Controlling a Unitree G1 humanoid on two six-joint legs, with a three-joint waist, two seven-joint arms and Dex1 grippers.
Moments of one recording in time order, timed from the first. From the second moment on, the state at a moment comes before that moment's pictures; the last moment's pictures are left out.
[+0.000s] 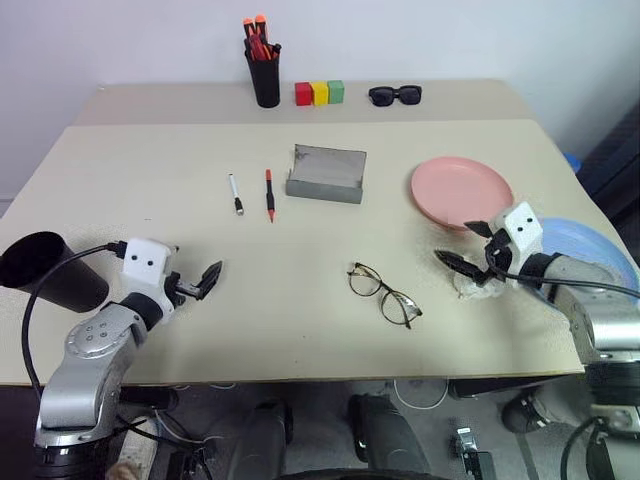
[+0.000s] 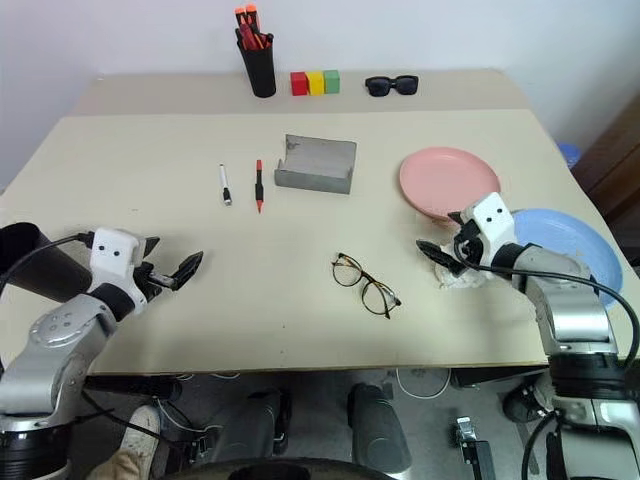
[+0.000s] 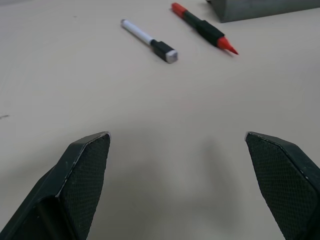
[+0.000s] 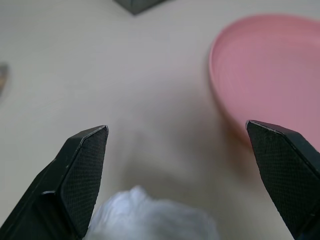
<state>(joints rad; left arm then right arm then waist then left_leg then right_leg) 0.03 0.51 0.25 -0.41 -0.32 0.58 -0.41 -0.27 -0.73 -0.15 0.06 0.28 0.37 0.80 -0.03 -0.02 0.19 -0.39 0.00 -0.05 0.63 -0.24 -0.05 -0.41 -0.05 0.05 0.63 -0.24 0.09</state>
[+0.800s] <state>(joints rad) -0.43 0.35 0.18 -0.25 -0.28 0.91 -0.13 -0.32 -0.61 -0.07 -0.10 0.29 0.38 0.74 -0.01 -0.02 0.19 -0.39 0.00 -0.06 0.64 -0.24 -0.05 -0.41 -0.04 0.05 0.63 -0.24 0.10</state>
